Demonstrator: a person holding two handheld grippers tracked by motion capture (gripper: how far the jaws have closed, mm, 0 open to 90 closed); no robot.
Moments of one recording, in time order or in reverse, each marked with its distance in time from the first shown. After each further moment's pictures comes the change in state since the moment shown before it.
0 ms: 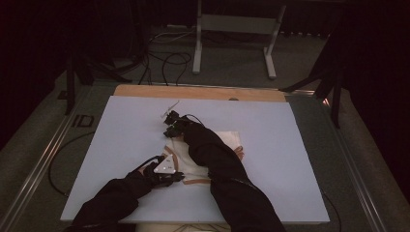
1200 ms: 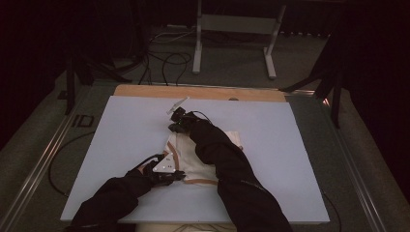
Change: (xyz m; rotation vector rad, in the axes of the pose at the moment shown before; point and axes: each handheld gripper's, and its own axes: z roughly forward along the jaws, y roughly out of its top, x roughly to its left) left arm -0.003 0.015 -0.013 -0.024 -0.007 0.031; right arm -0.001 -0.003 -0.041 -0.083 0.000 -0.043
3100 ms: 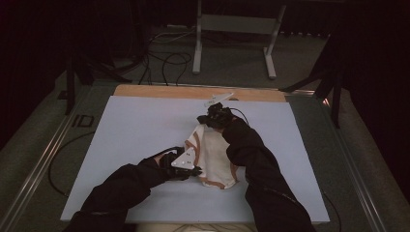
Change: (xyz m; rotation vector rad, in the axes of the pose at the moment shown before) left arm -0.007 0.072 0.001 0.027 -0.061 0.173; right arm -0.031 -0.054 -0.102 -0.152 -0.085 0.093
